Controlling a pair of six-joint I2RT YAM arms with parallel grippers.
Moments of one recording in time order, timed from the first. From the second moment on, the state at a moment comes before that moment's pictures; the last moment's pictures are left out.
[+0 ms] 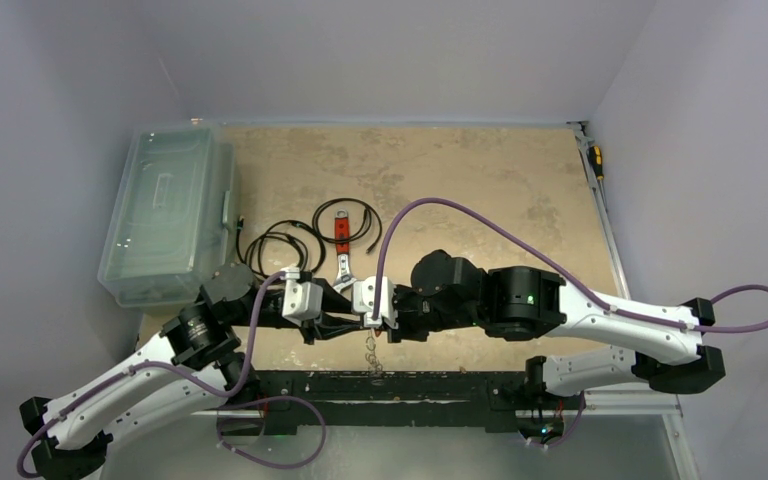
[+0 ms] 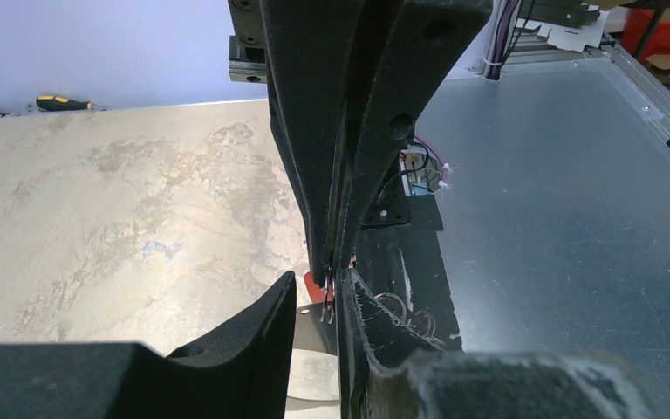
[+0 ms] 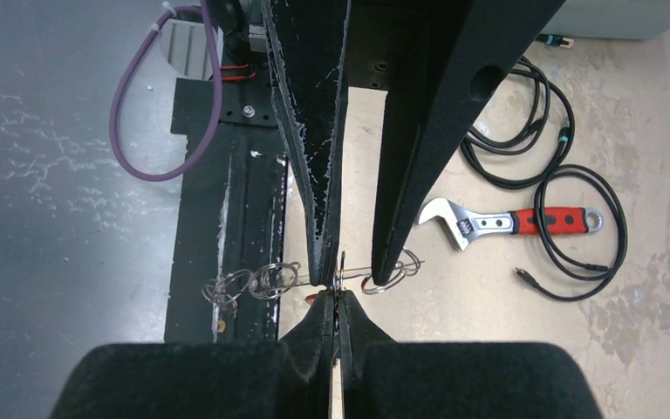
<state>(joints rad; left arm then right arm) -0.94 0.59 0.69 -0.13 0.63 0.06 1.39 1.17 1.36 -0.76 -0.04 -0.27</state>
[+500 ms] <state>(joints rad) -0.94 0.59 0.67 -0.12 0.65 0.04 1.39 1.17 1.36 -0.76 -0.05 -0.27</state>
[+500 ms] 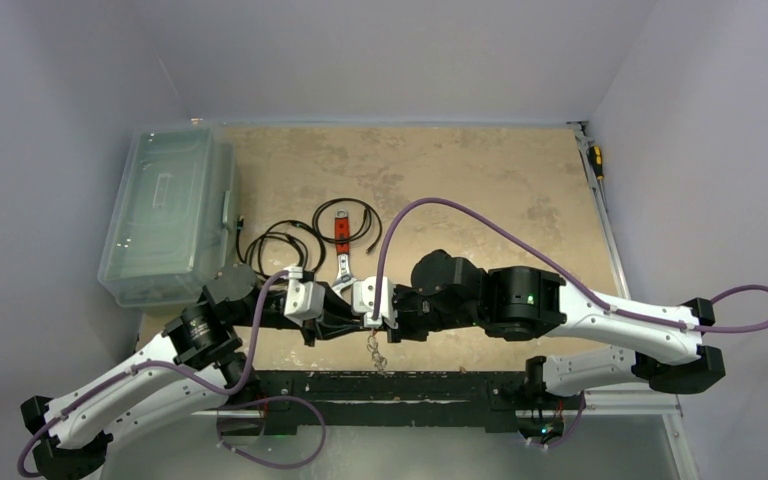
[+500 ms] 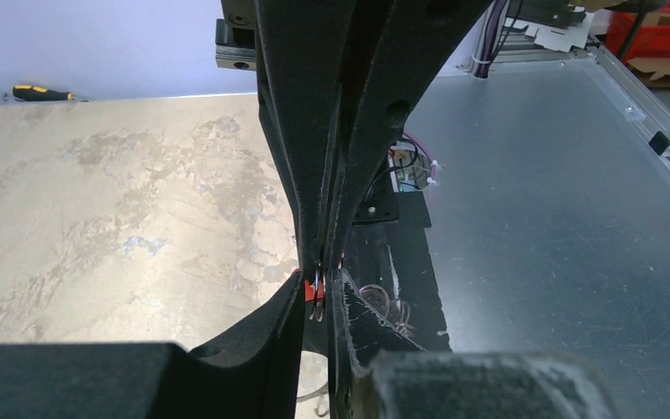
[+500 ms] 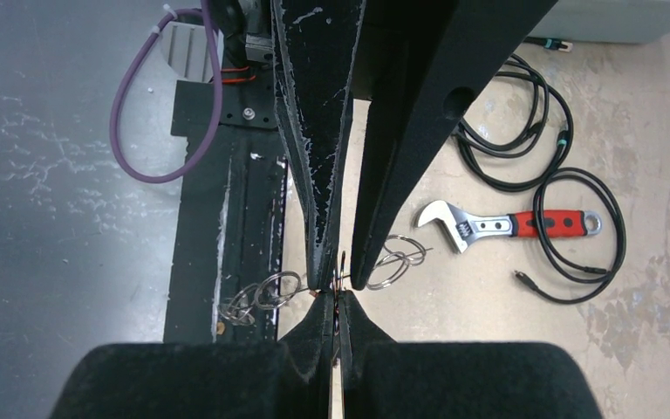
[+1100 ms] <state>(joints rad) -0.94 0.54 0.66 -0.10 0.68 0.03 1.38 1.10 1.28 -0.63 -0.03 -0.27</state>
